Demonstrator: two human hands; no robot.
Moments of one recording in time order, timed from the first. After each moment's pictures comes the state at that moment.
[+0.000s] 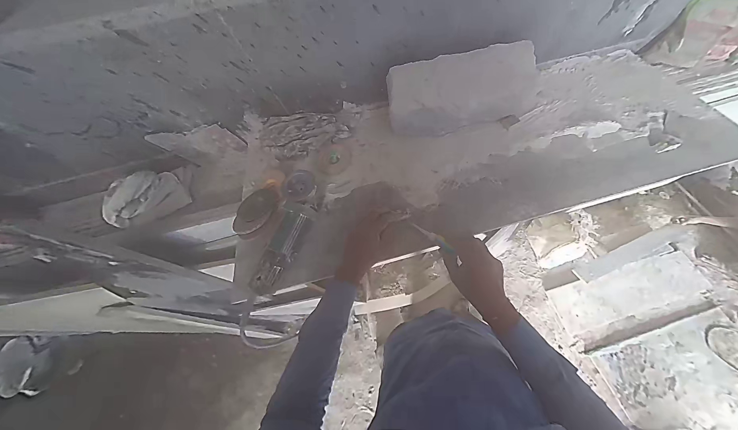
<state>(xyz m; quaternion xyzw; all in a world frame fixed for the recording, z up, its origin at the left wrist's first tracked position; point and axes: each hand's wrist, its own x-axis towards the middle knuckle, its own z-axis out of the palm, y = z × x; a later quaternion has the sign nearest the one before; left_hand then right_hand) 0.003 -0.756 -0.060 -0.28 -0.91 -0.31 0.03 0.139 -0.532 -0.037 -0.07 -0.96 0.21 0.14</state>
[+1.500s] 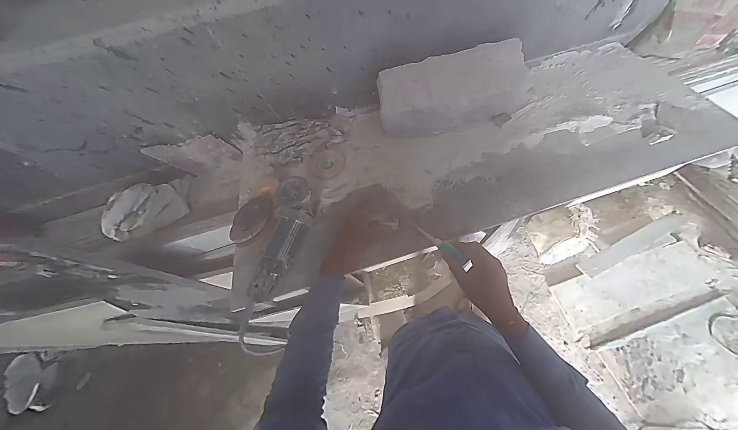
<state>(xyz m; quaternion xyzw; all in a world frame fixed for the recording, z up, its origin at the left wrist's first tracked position) -0.019 -0.759 -0.014 -0.22 -0.91 -0.32 -0.14 0.156 -0.515 -0.045 -0.11 -0.91 0.37 0.14</state>
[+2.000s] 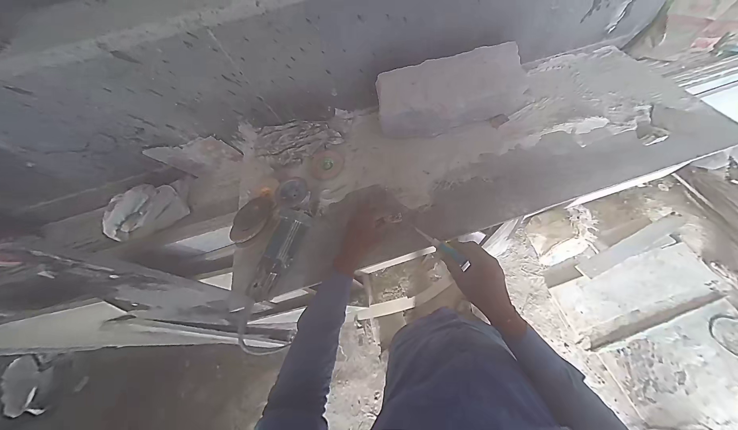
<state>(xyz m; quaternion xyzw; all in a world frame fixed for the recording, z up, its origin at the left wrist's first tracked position) -0.017 -0.742 -0.029 -0.21 -0.92 -0.32 -0.10 0.156 -0.513 -0.047 -0.11 -0.92 0.36 0.13</state>
